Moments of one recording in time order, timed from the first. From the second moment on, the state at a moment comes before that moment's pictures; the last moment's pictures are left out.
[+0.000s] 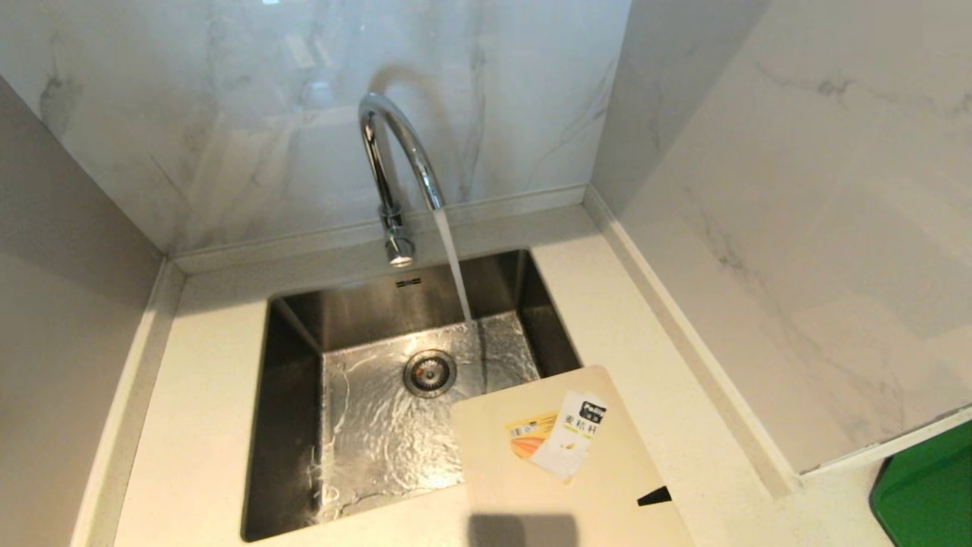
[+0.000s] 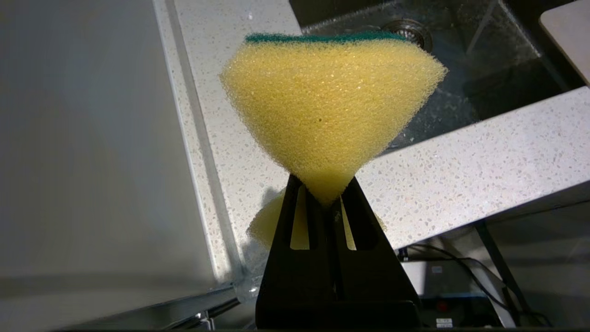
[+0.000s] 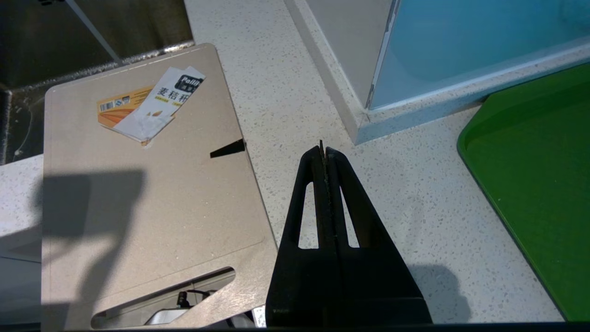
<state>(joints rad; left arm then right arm) 0.01 0.15 0.00 0.00 -0.03 0.07 -0.01 0.00 0.00 0.00 -0.02 0.05</state>
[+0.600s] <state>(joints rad) 0.01 0.00 0.00 0.00 -0.02 0.08 -0.01 0.00 0.00 0.00 -0.02 0.05</state>
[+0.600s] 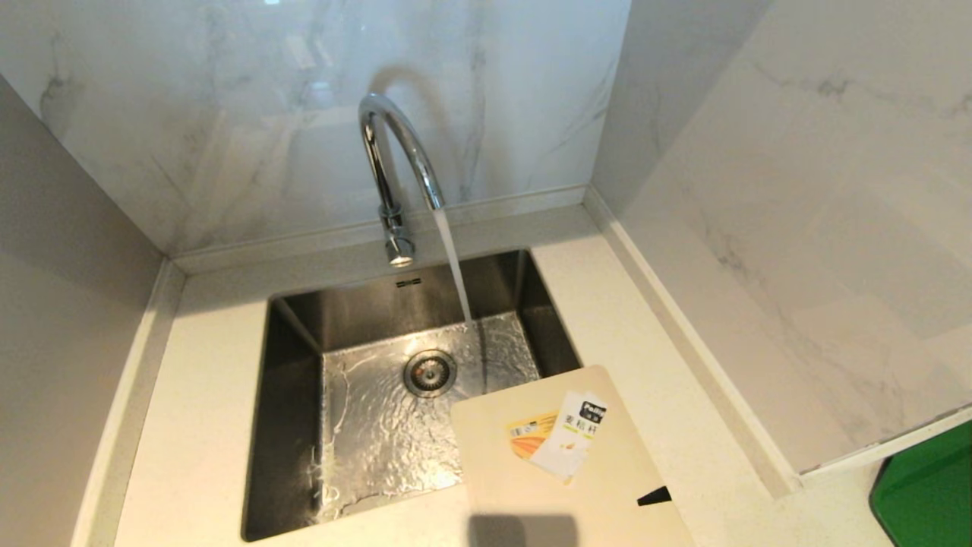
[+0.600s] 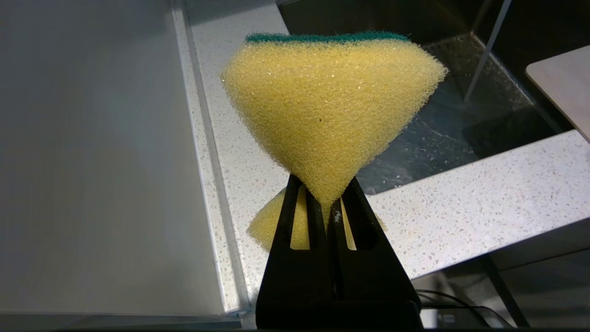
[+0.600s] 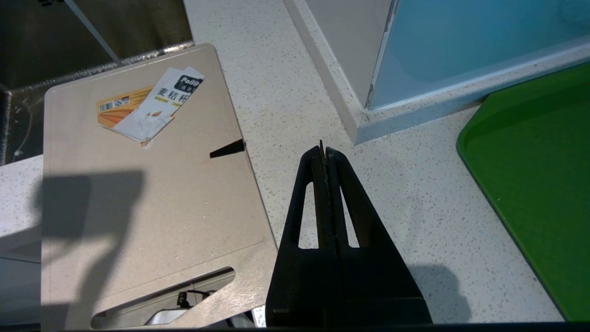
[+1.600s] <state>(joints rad) 0.01 0.00 0.00 0.00 -0.02 0.04 -0.01 0.00 0.00 0.00 -0.01 0.04</state>
